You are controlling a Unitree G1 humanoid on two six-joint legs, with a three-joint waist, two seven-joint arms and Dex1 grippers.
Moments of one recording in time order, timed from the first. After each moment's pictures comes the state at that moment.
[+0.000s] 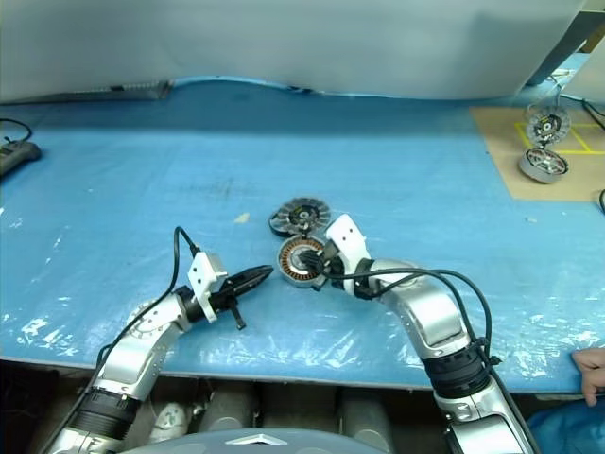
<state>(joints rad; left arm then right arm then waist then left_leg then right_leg) -0.04 0.34 -0.12 0.00 -0.27 -0.06 -0.85 -0.29 -0.37 0.25 -0.26 0.29 0.72 0.64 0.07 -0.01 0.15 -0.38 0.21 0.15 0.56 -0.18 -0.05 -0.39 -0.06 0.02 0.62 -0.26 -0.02</state>
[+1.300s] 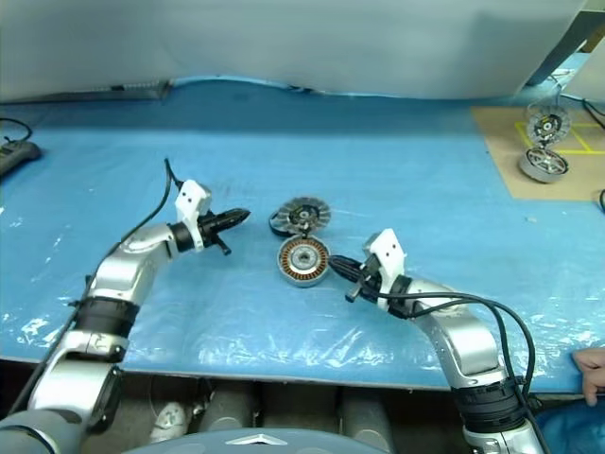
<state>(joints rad) -0.56 0.45 -0.02 0.42 -0.29 0.30 -0.86 -0.08 -0.44 0.08 -0.28 0.37 0.49 0.72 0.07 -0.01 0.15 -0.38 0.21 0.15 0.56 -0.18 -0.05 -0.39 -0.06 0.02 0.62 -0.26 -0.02</state>
